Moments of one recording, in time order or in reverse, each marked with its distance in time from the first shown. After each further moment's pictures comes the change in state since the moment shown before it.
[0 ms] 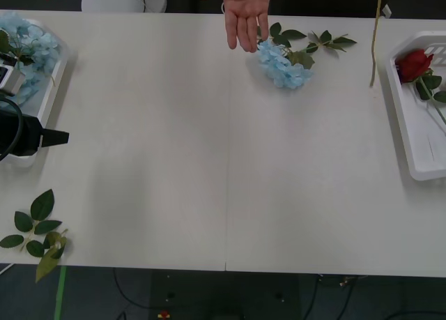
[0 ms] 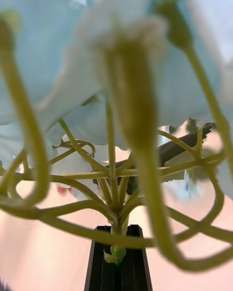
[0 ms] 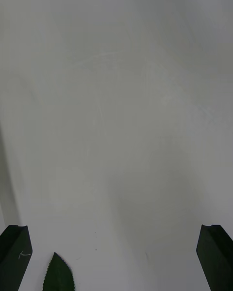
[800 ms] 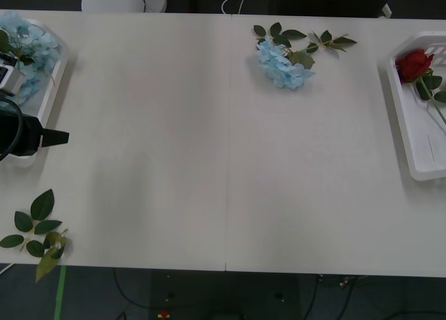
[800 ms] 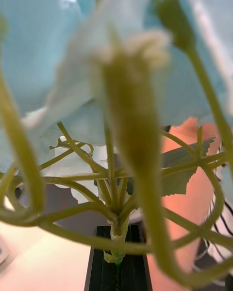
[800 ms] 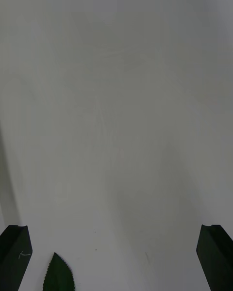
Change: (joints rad) right arm 0.000 0.321 0.052 0.039 0.433 -0.701 0.217; left arm 0.000 0.000 0.000 0.000 0.000 0.000 0.000
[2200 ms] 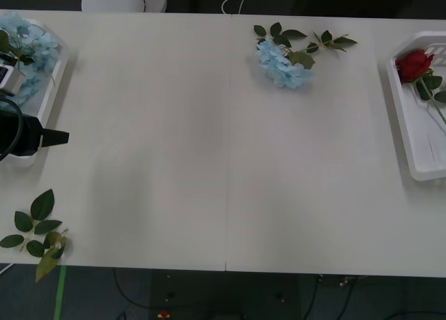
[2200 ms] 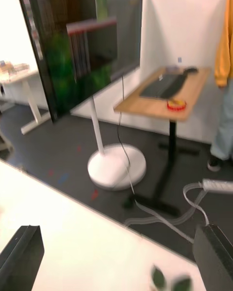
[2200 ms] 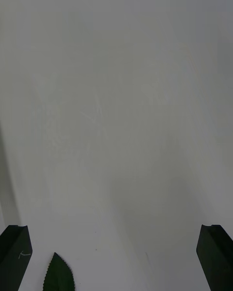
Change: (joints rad) right arm 0.000 -0.117 0.109 0.015 -0.027 0.157 0.001; left arm 0.000 0.000 0.000 0.000 0.000 0.000 0.000
